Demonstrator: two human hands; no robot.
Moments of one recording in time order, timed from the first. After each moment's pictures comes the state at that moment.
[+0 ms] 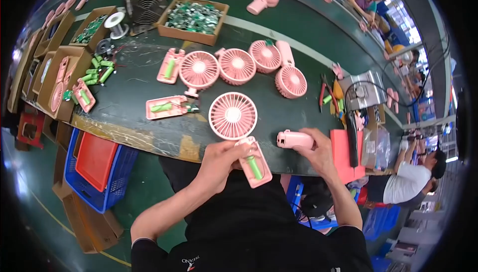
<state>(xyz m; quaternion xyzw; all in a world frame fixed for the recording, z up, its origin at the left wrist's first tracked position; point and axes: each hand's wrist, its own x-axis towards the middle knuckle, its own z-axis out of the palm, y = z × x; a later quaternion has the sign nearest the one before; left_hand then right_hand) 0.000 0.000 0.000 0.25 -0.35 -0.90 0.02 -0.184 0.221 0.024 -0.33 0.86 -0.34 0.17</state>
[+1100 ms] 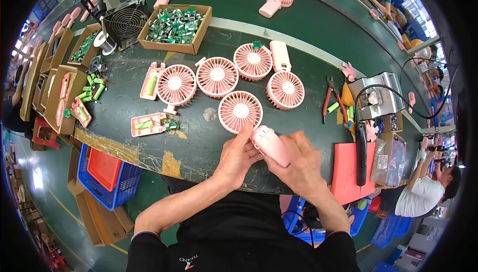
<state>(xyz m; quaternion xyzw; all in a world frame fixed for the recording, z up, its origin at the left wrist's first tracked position) -0.099 0.046 -0.002 0.31 -0.25 -0.92 0.04 -0.188 0.181 0.031 -0.47 0.85 -0.25 -0.05</state>
